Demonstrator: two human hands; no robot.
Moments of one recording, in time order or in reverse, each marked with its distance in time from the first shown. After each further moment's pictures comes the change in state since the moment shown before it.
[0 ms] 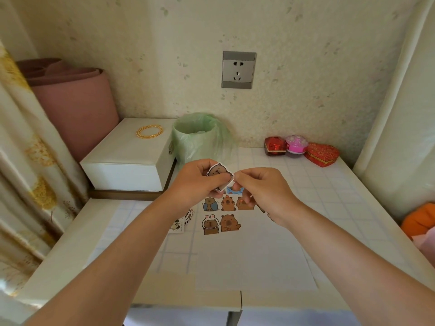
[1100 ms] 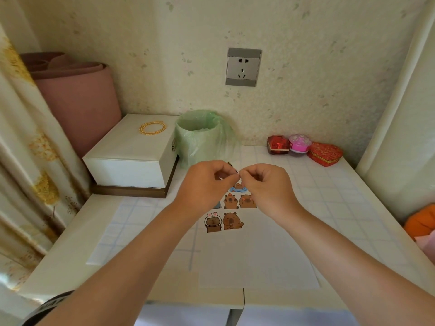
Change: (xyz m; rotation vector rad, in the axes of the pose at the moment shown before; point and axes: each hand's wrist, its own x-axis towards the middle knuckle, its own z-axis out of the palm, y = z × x) left_hand -0.004 -0.008 0.013 0.384 0.156 0.213; right_hand 0.001 0.007 0.008 -0.244 0.183 -0.213
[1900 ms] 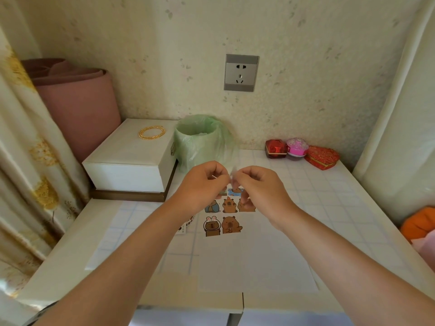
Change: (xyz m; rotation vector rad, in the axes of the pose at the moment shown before) left_hand 0.005 -0.002 -0.008 -0.220 -0.122 -0.193; right_hand -0.001 -0.012 0.001 0.174 -0.124 0.162
